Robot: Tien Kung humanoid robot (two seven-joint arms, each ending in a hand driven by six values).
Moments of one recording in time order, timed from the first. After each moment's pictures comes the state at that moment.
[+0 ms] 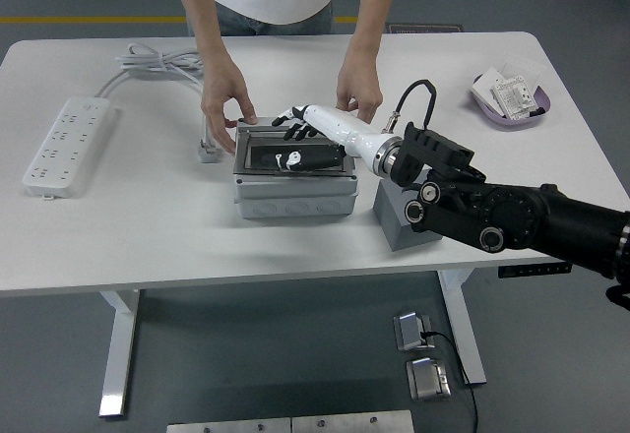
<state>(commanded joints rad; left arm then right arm) -0.06 0.29 -0.45 -0.21 0.57 0.07 0.18 1.03 -0.24 0.10 1.03 -1.16 -0.25 0.03</state>
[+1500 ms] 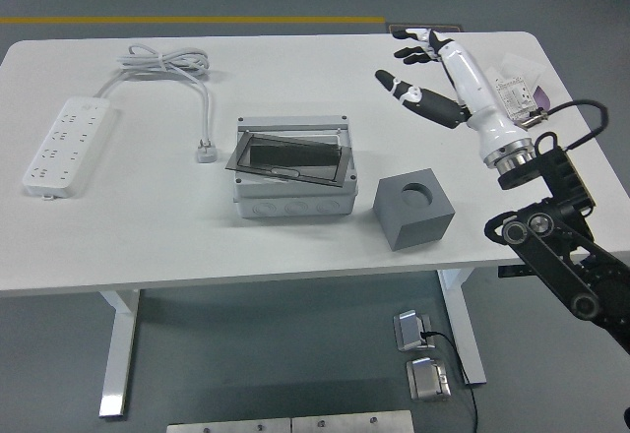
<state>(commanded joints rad) -0.01 0.26 -0.45 -0.21 0.53 0.08 0.17 0.38 -0.32 1.11 1.36 -1.55 -0.37 0.18</state>
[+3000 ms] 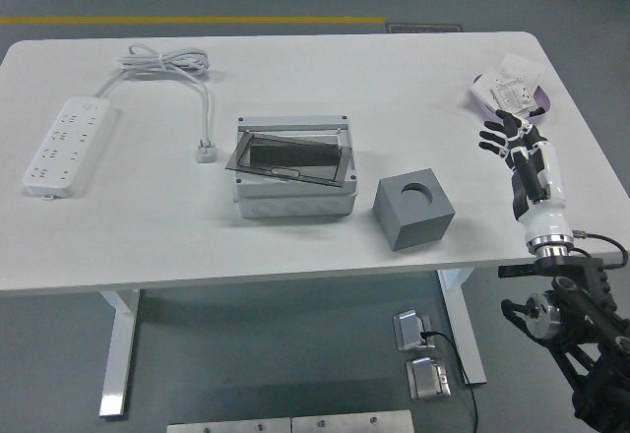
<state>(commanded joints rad) -0.01 0.26 -0.43 -0.21 0.50 0.08 0.16 0.16 -0.27 1.18 1.18 -0.78 -0.23 0.55</state>
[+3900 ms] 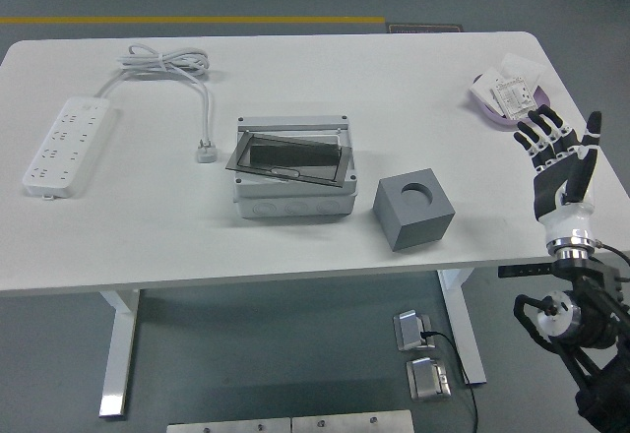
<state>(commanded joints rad) -0.02 0.25 -0.43 -0.21 0.50 0.08 0.16 0.14 -0.27 1.22 1.17 -0.57 -0.15 0.61</state>
